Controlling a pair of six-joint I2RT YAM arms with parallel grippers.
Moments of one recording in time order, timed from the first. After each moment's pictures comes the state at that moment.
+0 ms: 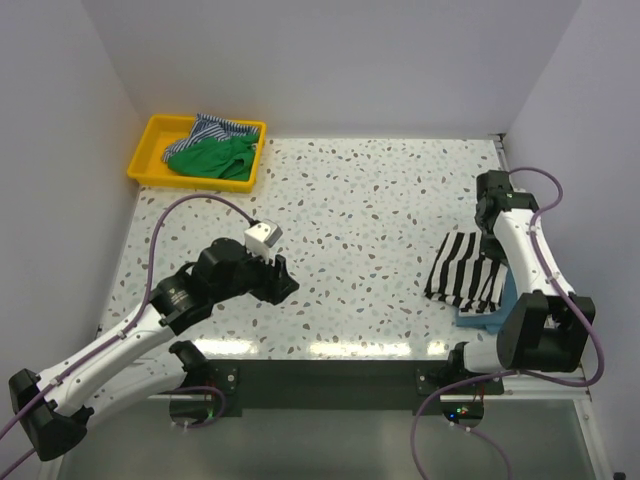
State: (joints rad) left arm -0.78 0.80 0.72 -0.45 0.09 -0.36; right arm -0.08 1.40 1.17 -1.08 0.58 0.21
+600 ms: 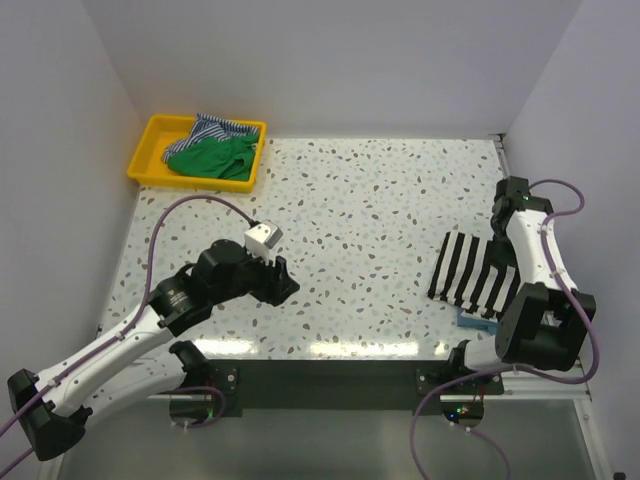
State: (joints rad) left arm -0.80 0.78 0.72 -0.45 0.08 -0.36; right arm -0.22 1.42 1.15 -1.09 0.59 0.28
